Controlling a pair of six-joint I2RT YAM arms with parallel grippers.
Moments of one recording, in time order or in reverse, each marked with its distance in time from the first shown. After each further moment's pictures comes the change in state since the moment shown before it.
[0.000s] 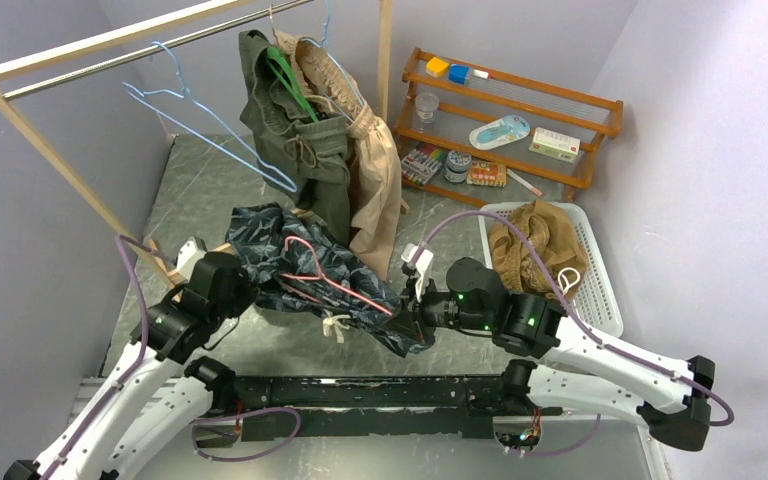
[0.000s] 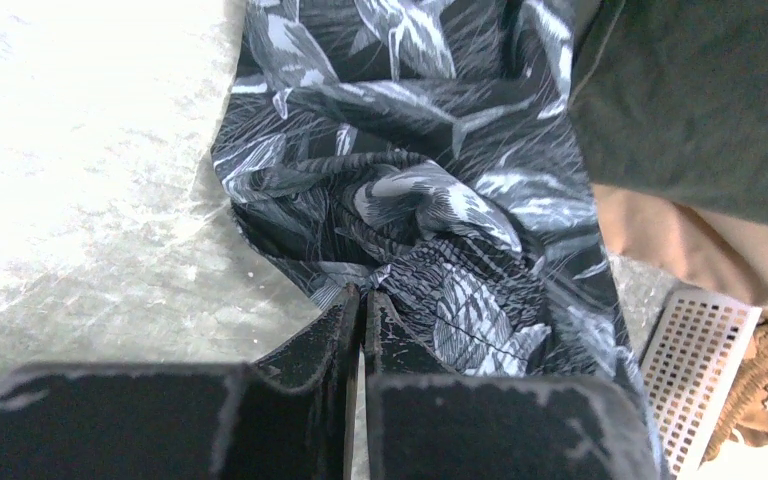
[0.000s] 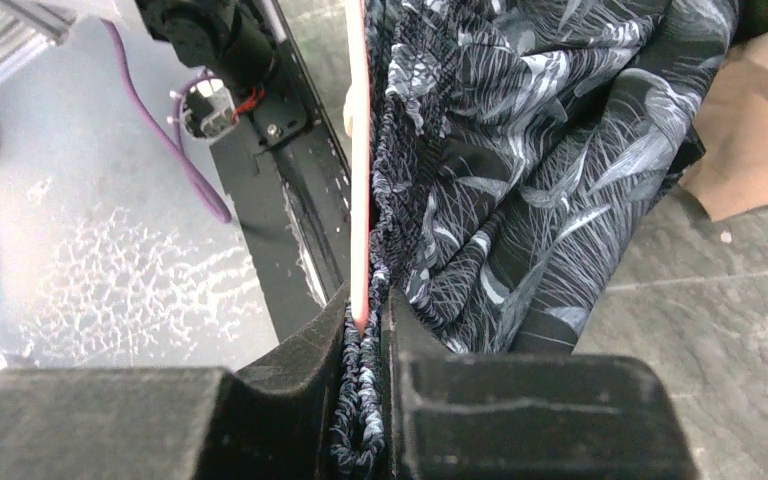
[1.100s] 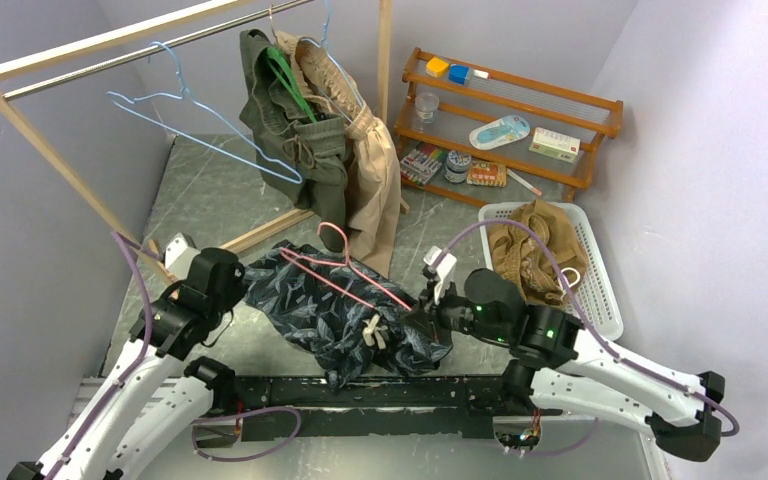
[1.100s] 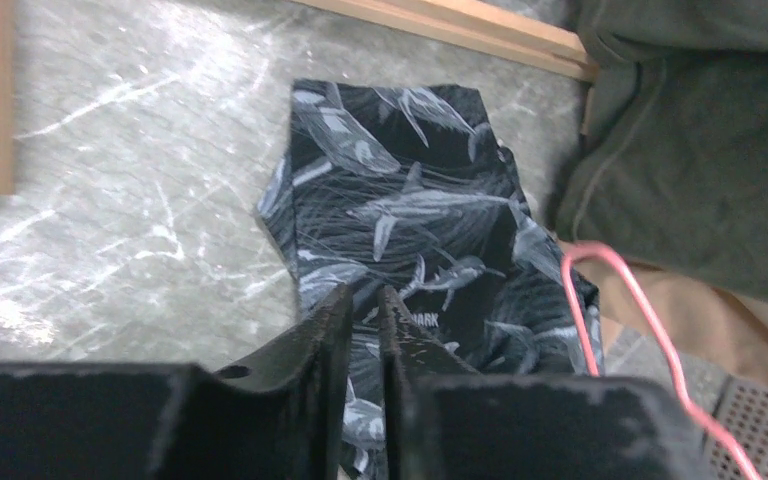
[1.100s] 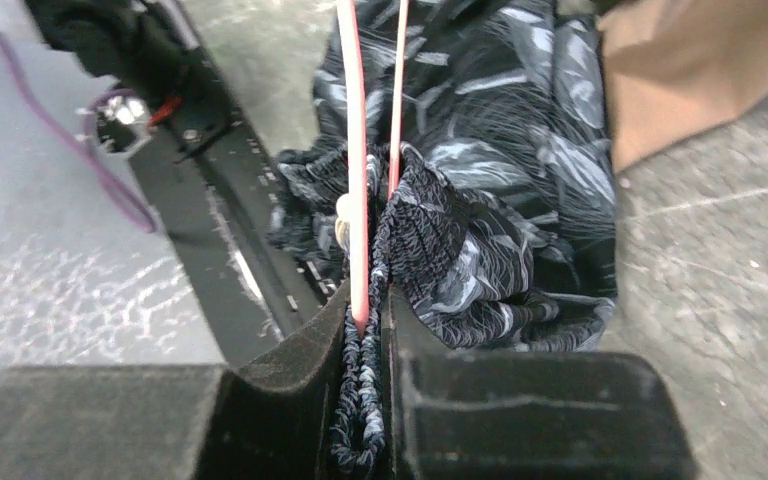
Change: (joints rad) left arm 0.042 0.056 0.045 -0.027 -0.164 0.047; right arm -0.002 -0.164 -0.067 -0.087 0.143 -0.021
